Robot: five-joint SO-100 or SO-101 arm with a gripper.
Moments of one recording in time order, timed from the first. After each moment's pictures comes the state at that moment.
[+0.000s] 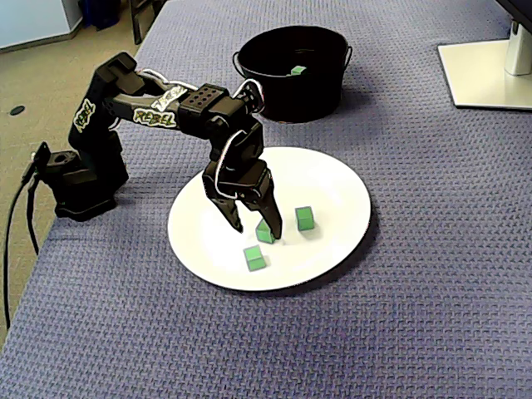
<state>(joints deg) 27.1 47.7 52.1 85.1 -2.1</state>
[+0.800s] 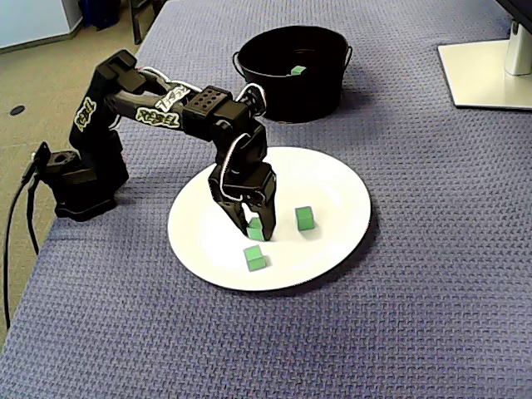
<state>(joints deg) 25.6 49.2 58.3 78.2 1.1</state>
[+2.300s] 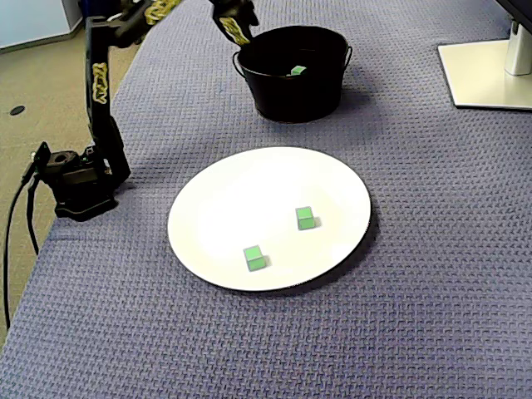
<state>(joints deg) -20.7 79.5 49.8 91.1 -62.2</state>
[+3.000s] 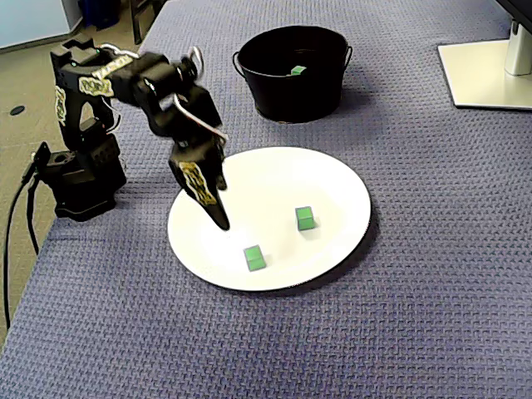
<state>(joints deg) 35.9 73.3 75.1 63.8 -124.4</state>
